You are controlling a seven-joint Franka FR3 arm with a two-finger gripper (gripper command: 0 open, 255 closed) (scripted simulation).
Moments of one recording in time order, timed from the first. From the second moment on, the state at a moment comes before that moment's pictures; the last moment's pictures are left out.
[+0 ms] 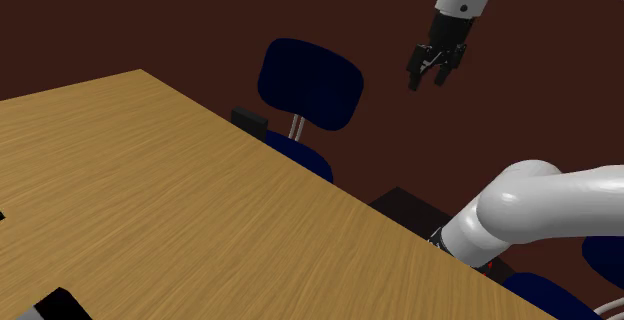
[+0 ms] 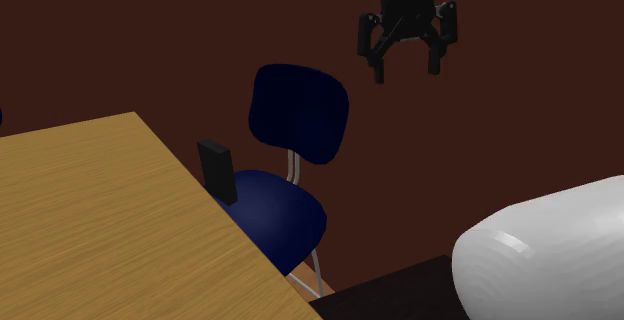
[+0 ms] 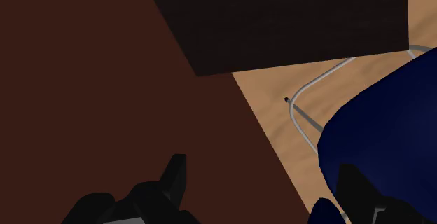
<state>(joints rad) -0.02 -0.75 0.03 -2.37 -0.09 1.53 0.17</state>
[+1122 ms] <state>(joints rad) 0.08 -0.37 0.19 -2.31 0.02 1.88 0.28</state>
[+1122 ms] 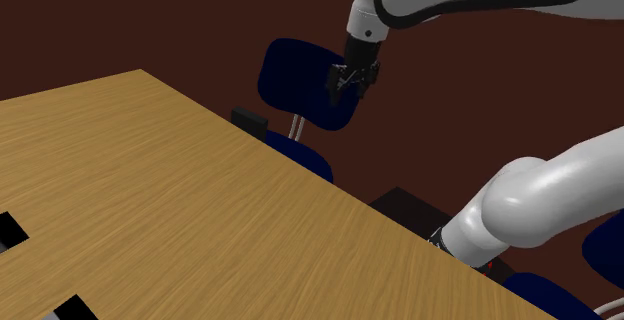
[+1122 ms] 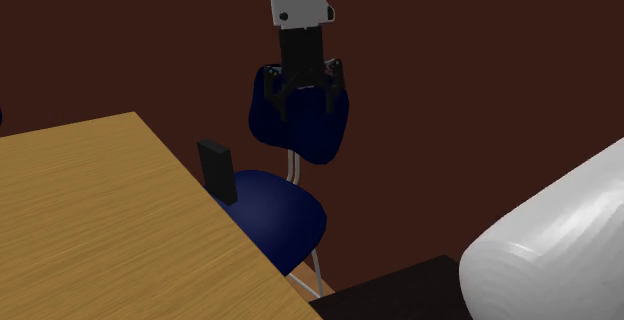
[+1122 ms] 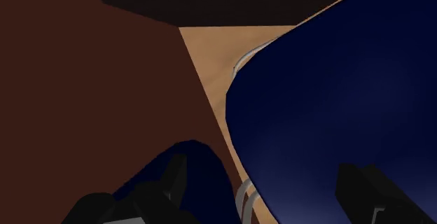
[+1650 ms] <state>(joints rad) 0.13 -0.12 0.27 -2.18 0.01 2.03 0.35</state>
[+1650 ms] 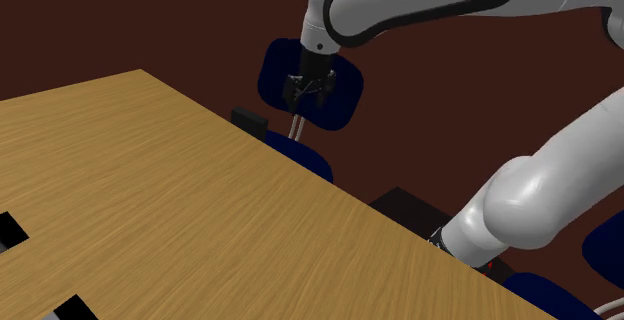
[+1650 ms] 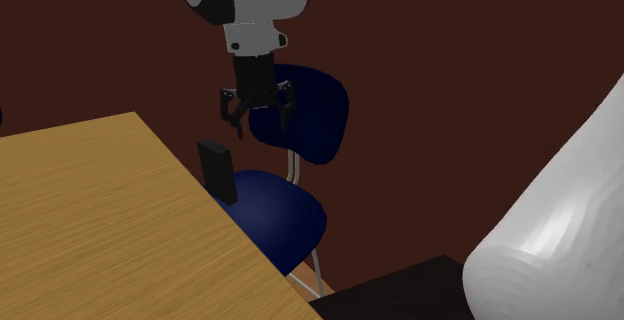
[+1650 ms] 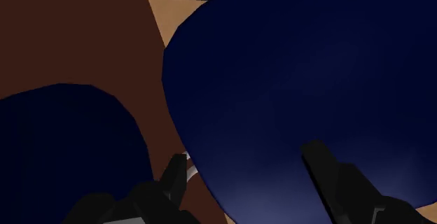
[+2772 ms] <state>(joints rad) 0.19 0.21 0.32 -2.01 -0.08 2.20 0.44</state>
